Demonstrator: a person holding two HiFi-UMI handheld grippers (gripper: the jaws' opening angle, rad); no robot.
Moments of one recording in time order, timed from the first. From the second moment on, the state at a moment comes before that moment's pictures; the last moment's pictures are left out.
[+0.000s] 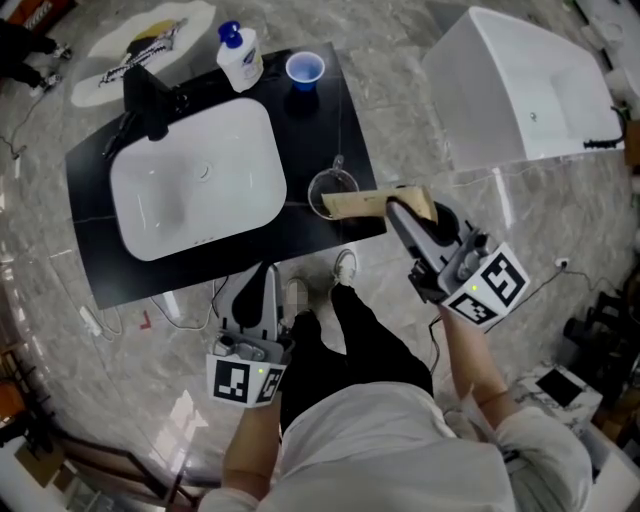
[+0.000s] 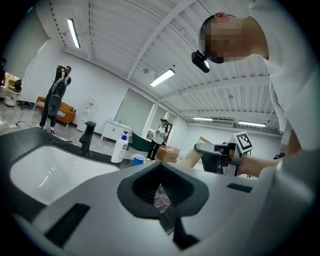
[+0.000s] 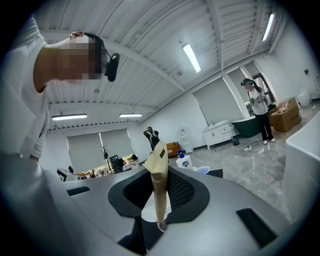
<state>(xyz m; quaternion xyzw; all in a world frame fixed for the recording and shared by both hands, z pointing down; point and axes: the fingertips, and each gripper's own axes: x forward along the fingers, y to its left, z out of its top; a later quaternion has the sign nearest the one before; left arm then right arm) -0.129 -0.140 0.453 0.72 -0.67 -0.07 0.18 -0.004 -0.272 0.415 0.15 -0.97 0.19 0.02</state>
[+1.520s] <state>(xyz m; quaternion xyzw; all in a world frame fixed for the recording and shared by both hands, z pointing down) -0.145 -0.138 0.498 0.68 -0.70 -0.06 0.21 -0.031 -0.295 0.523 0.14 -0.96 0.24 0.07</state>
